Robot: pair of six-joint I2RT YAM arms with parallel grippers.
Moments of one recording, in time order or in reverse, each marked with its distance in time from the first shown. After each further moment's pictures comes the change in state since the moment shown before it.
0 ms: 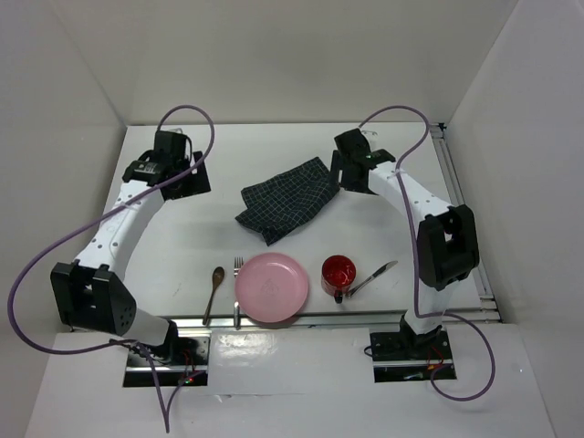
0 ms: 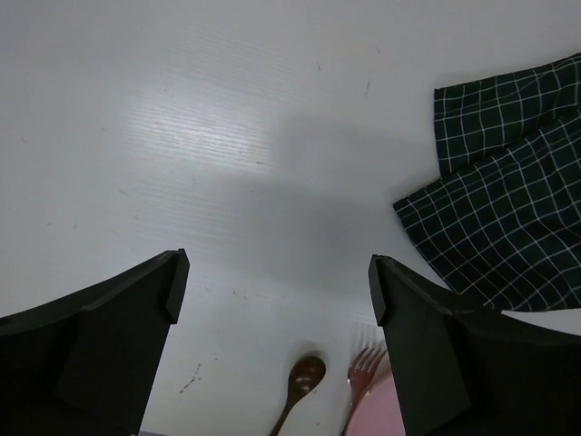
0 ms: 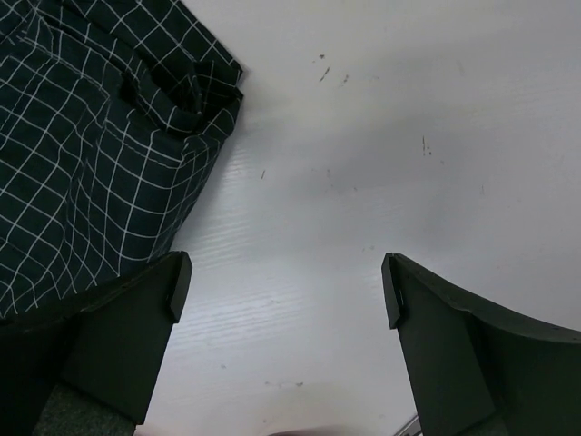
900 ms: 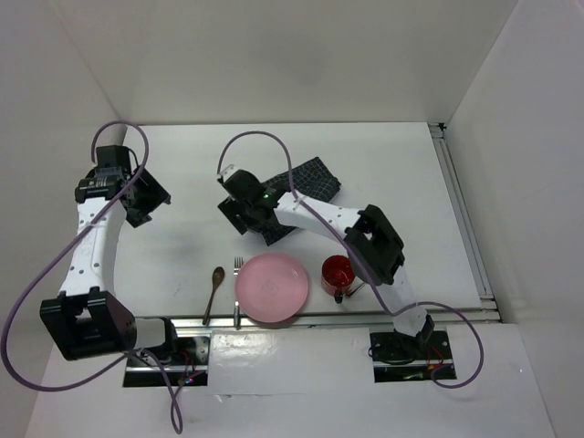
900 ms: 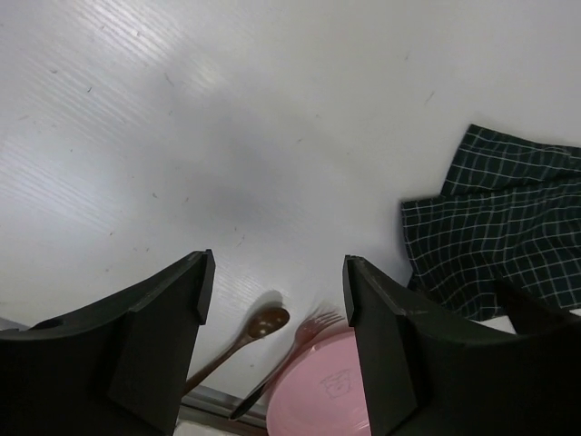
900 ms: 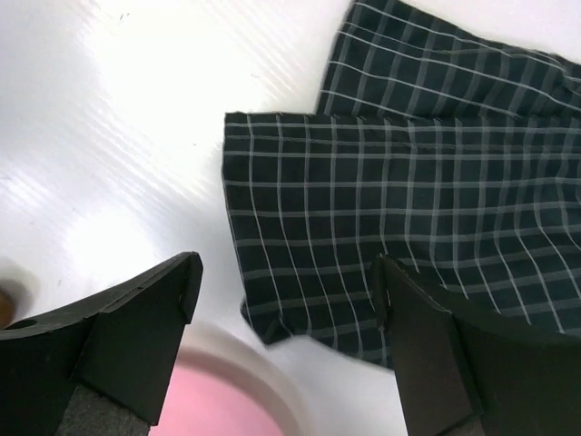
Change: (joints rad) left arm 0.355 -0.107 -0.085 -0.145 0.252 -0.265; right arm 0.545 0.338 0.321 0.143 -0.120 -0.418
